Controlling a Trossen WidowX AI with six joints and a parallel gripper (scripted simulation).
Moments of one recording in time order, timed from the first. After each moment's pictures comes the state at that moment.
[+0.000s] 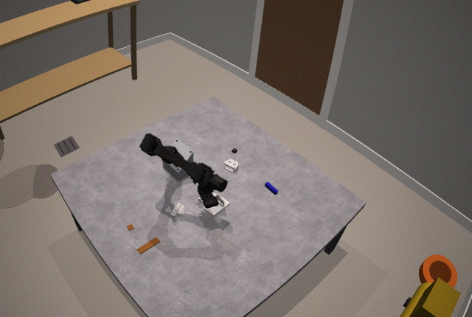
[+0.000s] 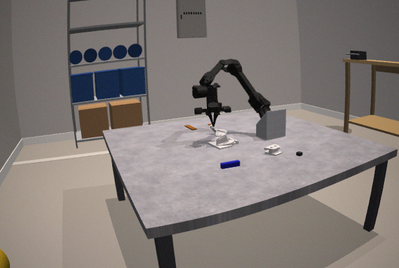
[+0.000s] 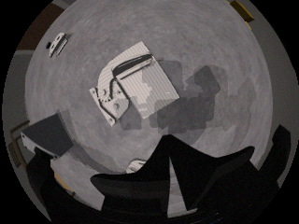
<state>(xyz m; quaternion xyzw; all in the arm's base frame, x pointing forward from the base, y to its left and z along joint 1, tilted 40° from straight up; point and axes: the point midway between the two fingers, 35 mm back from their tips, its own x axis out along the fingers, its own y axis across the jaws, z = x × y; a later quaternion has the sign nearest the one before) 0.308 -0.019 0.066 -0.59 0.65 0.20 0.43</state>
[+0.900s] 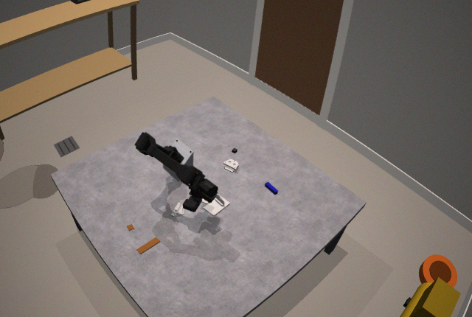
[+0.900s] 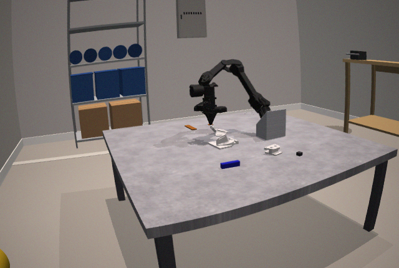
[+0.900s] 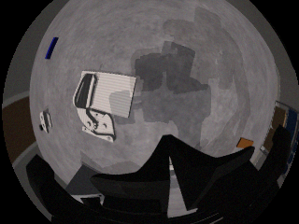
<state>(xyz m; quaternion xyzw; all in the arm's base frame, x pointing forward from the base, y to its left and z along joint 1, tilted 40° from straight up) 0.305 -0.053 0.094 -0.39 0.67 -0.06 0.62</state>
